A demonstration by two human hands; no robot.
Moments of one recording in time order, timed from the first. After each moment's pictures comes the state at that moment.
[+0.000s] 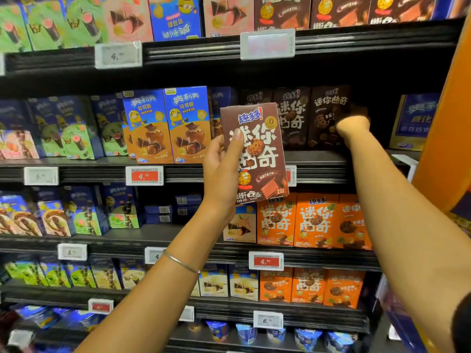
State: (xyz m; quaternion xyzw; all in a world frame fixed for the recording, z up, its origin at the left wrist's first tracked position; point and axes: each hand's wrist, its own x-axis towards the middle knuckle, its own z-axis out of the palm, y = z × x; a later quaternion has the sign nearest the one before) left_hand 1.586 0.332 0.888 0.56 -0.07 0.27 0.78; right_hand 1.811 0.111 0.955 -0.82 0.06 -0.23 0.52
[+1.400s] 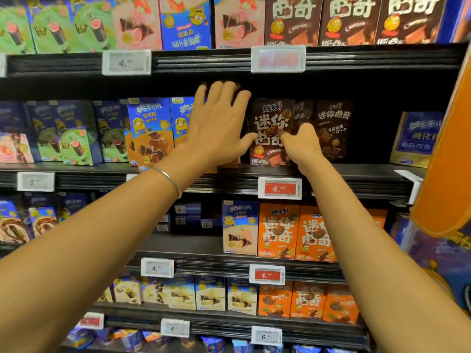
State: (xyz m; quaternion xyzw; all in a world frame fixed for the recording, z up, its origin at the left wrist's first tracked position) left_hand 1.640 0.389 0.979 0.87 -0.06 0.47 -0.13; right_hand 1.745 0.213 0.939 -0.77 -0.10 -0.24 0.59
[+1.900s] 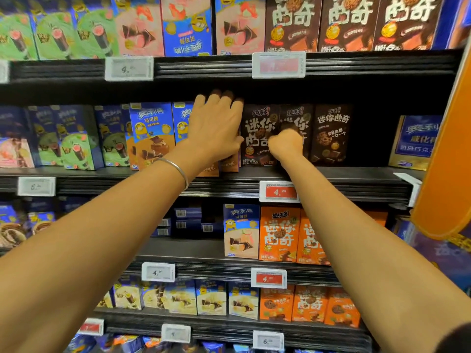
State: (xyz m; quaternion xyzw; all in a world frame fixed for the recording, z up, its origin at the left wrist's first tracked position) left_hand 1.655 0.394 0.989 0.88 -0.01 0.43 -0.19; right_hand 1.755 0.248 0.953 -0.85 -0.03 -0.22 0.48
